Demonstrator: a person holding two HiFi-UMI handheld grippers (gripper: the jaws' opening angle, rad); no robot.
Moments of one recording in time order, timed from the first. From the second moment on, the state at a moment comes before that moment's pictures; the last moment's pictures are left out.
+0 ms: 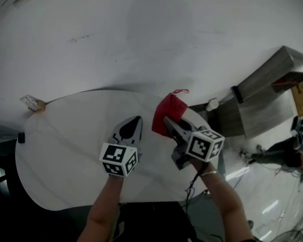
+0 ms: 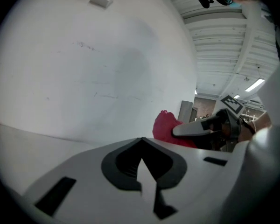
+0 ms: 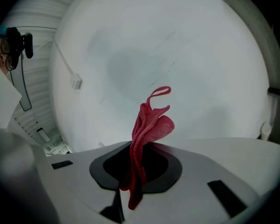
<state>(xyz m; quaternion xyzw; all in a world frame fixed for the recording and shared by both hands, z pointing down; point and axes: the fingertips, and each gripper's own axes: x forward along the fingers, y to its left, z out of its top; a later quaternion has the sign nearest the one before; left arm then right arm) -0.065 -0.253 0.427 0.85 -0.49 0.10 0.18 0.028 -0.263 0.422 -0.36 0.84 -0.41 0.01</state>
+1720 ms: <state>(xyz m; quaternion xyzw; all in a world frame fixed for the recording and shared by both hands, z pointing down) -0.015 -0.263 0.453 0.86 -0.46 0.12 0.18 0.188 -0.294 0.535 -0.47 0.70 -0.42 -0.35</state>
